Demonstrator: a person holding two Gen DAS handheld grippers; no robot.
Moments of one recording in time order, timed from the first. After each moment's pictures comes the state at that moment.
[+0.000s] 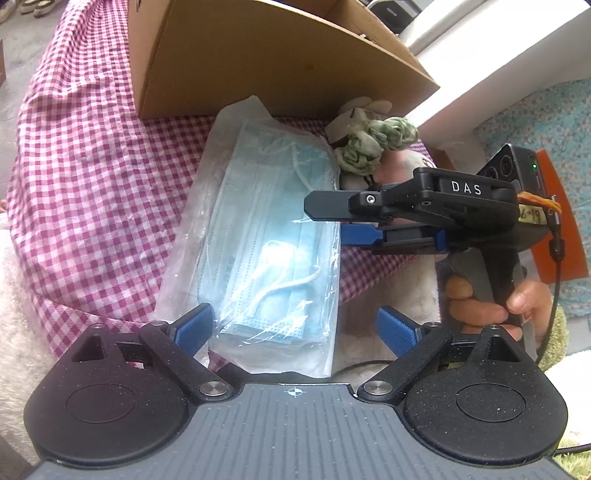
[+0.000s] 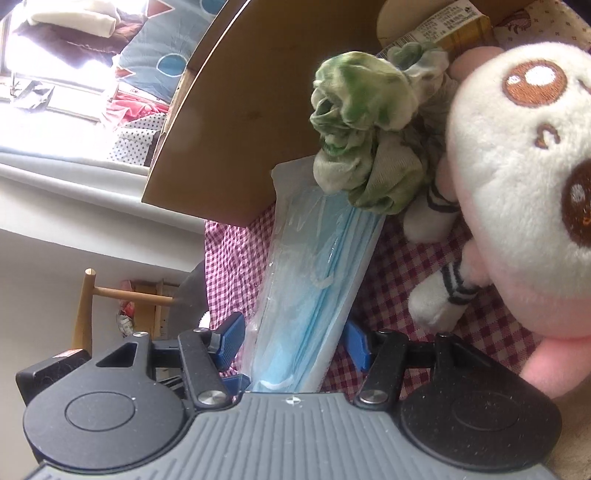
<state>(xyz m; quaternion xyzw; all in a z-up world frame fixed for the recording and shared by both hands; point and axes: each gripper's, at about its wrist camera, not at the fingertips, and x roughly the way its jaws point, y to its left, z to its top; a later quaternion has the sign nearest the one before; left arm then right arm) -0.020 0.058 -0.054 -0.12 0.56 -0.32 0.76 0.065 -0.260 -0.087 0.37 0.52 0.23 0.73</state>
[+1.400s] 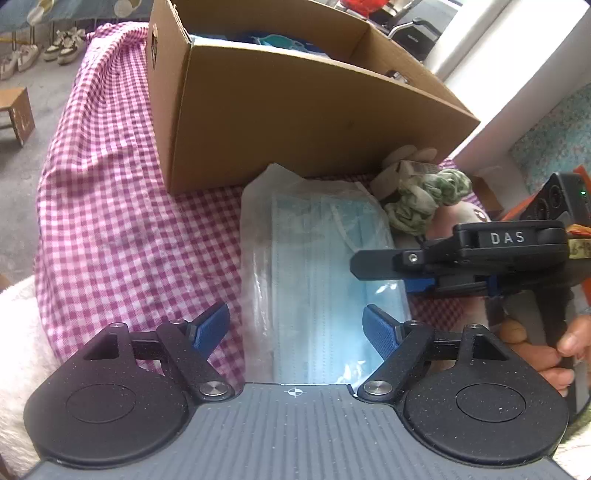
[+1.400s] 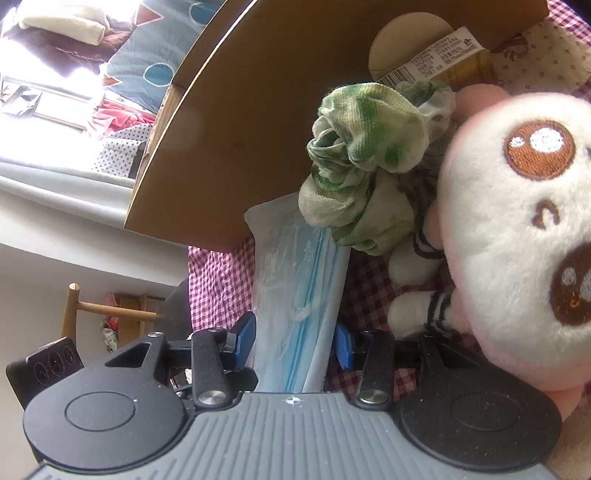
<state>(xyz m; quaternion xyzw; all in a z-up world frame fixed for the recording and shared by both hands) 0.022 0.046 -0.055 -0.08 0.51 -0.26 0.82 0.081 -0.262 -0.084 0.36 0.52 0.20 0.75</state>
